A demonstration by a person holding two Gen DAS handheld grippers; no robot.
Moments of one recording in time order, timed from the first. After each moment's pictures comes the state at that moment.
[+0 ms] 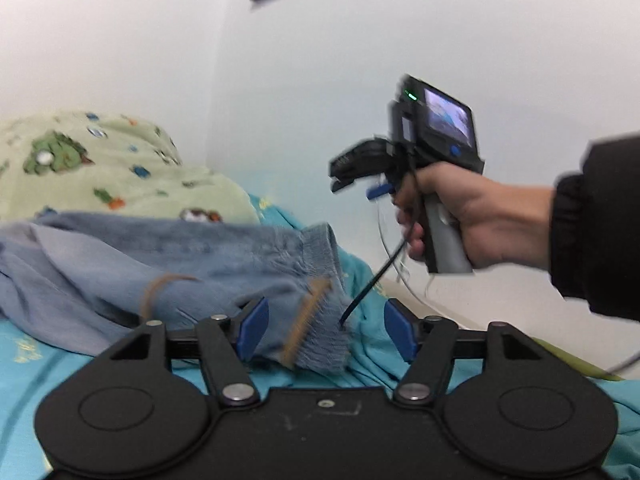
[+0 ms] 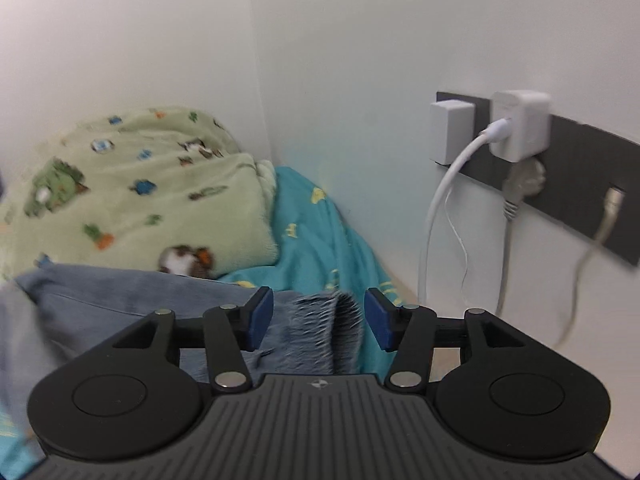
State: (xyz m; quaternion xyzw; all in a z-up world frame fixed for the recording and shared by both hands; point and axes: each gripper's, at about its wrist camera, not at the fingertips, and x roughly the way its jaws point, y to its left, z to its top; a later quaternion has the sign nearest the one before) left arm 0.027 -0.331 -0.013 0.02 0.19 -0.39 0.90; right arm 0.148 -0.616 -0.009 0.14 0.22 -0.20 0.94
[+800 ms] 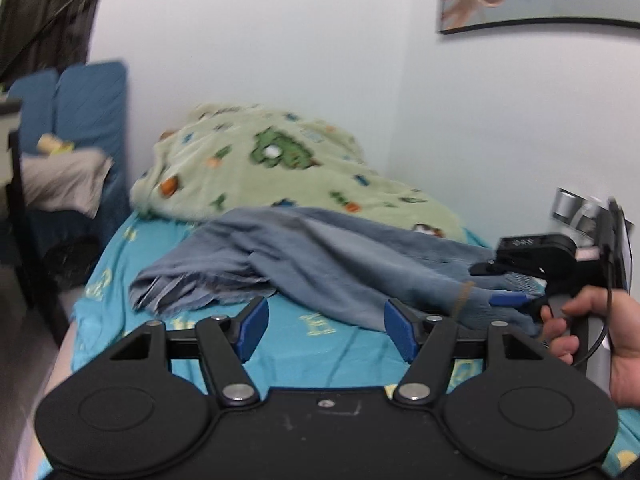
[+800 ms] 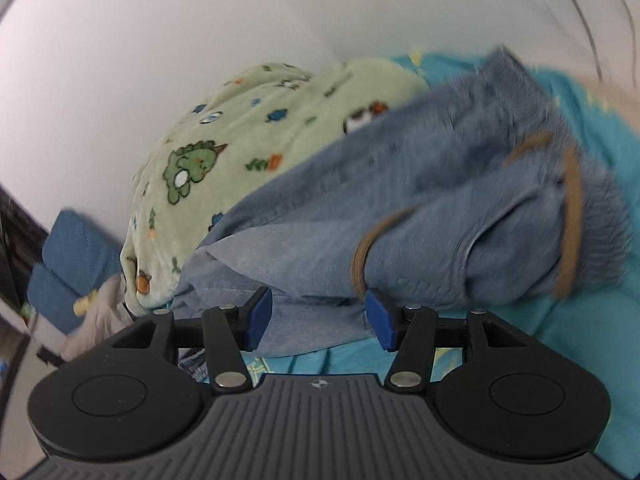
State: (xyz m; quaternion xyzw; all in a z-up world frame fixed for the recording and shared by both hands) left arm 0.083 -0.076 0.008 -0.02 0.21 -0.19 0.96; right arm 0.128 -0.394 -0.060 0.41 0.24 -0.11 0.87
